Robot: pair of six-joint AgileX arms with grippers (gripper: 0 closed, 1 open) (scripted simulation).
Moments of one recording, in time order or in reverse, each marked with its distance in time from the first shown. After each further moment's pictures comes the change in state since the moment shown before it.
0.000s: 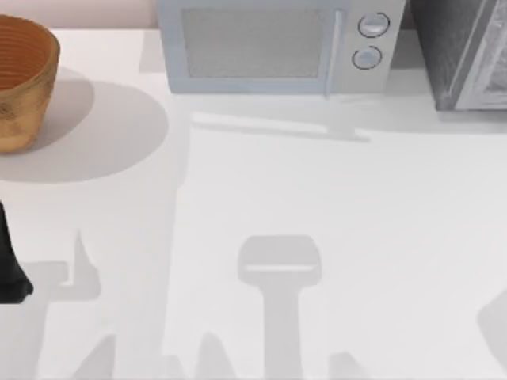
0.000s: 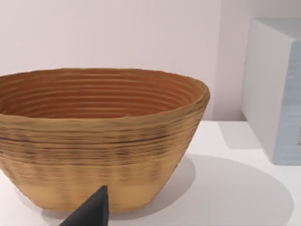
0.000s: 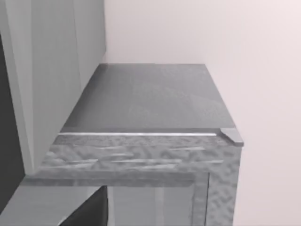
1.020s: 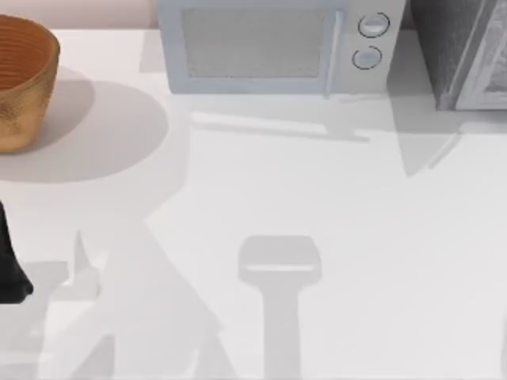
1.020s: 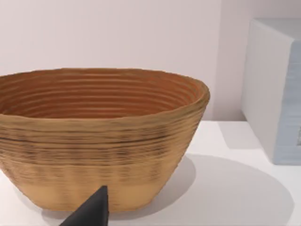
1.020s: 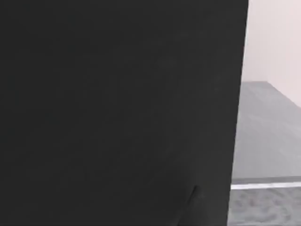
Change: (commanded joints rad) left arm 0.000 0.000 0.000 0.000 0.000 0.000; right arm 0.767 -0.023 -0.010 -0.021 0.745 0.014
